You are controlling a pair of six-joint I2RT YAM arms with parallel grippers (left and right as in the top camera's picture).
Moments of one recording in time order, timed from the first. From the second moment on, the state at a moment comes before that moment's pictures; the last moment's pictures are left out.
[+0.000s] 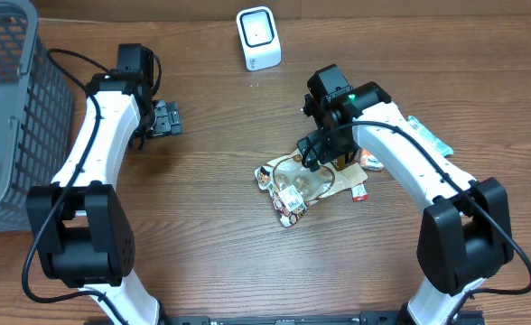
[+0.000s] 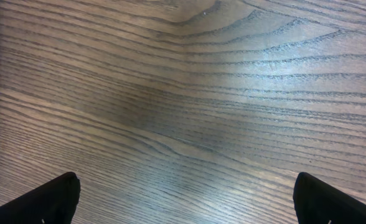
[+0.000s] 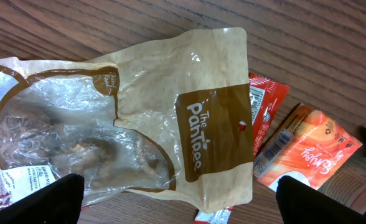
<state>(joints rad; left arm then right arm) 0.00 1.90 1.52 -0.96 -0.19 -0.25 0.42 1.88 1.50 -1.05 0.06 -0.03</state>
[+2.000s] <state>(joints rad) 0.00 1.90 1.52 -0.96 -0.19 -0.25 0.12 0.12 0.49 -0.15 -0.11 0.00</state>
